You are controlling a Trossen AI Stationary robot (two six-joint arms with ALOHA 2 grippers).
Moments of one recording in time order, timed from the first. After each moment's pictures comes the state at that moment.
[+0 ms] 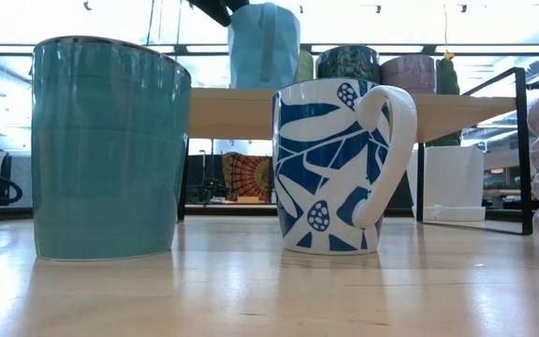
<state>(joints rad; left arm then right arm) -0.21 1.64 1.67 -1.03 -0.32 0.59 0.38 1.24 1.41 -0.83 0.35 0.12</state>
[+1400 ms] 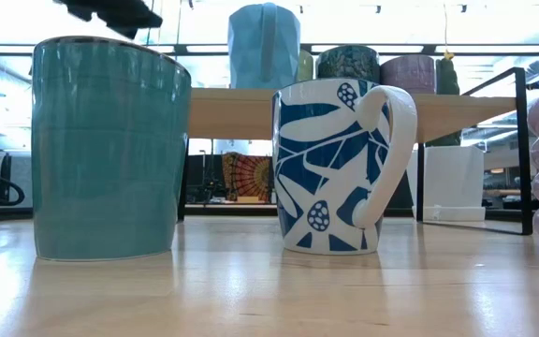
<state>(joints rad) -0.23 0.80 0.68 -0.26 -0.21 0.12 0.32 1.41 1.52 -0.76 0.34 0.01</state>
